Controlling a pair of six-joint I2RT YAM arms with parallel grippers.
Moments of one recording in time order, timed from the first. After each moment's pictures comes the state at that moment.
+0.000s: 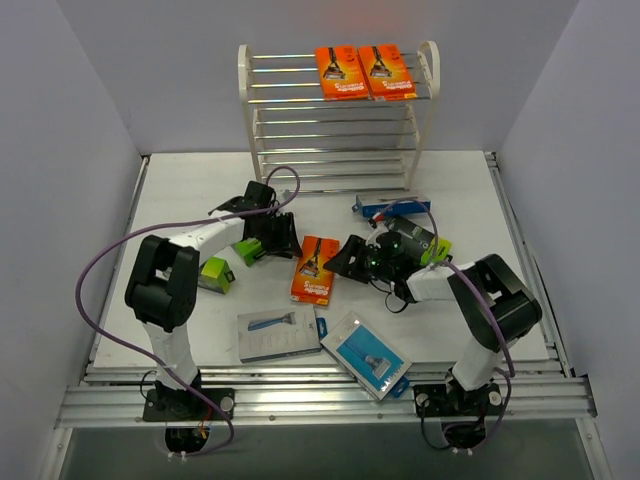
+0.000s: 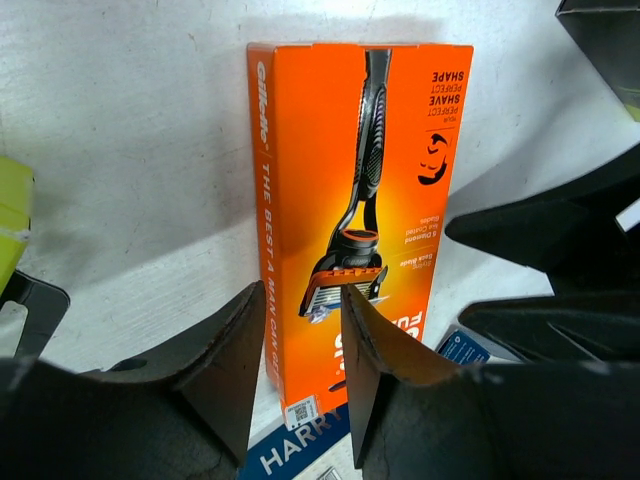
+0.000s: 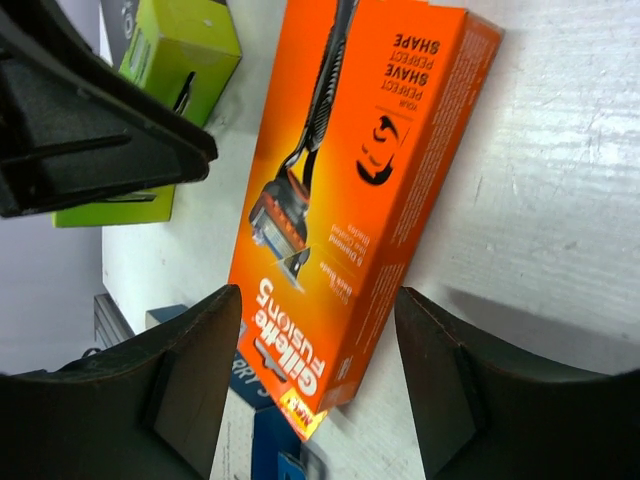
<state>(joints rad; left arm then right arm) -0.41 1.90 1.32 -0.44 0.40 -0.45 0.49 1.67 0.59 0.57 -0.37 0.84</state>
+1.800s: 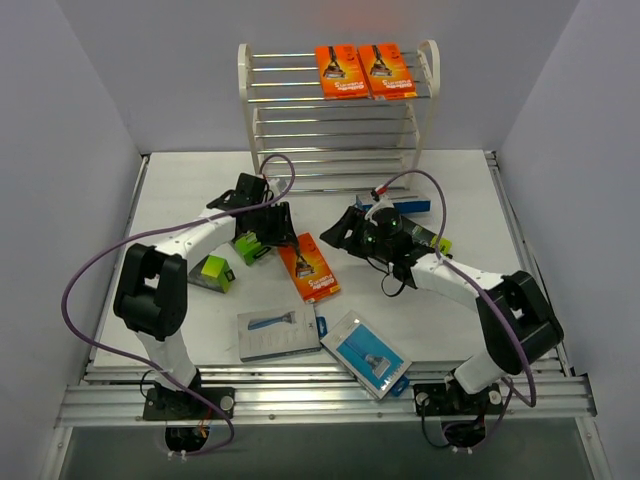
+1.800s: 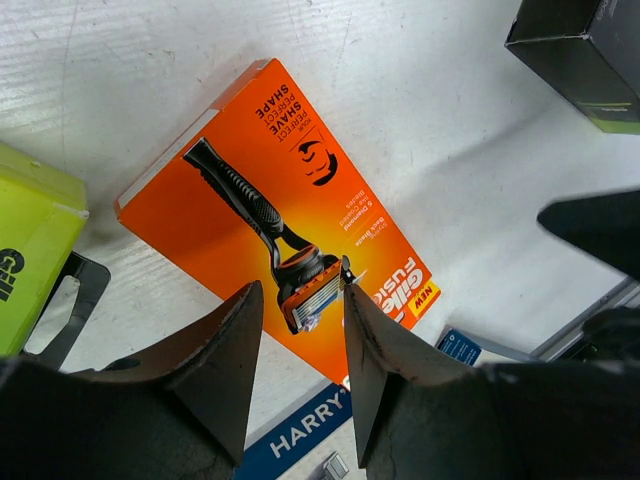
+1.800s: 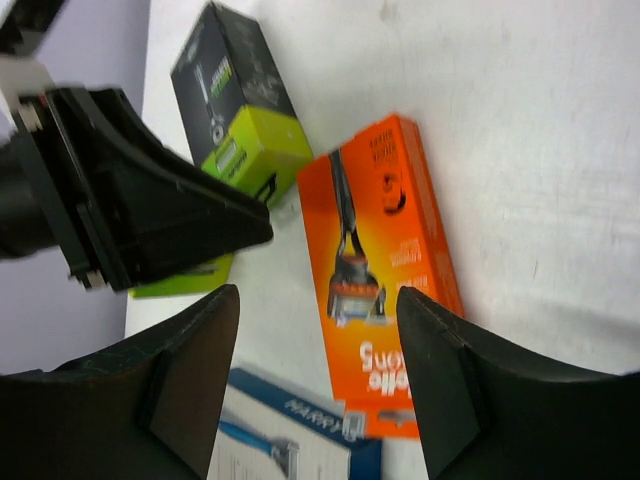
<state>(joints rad) -0.39 1.81 1.32 -0.44 0.37 -0.41 0.52 1.56 0.83 0.32 -0.20 0.84</state>
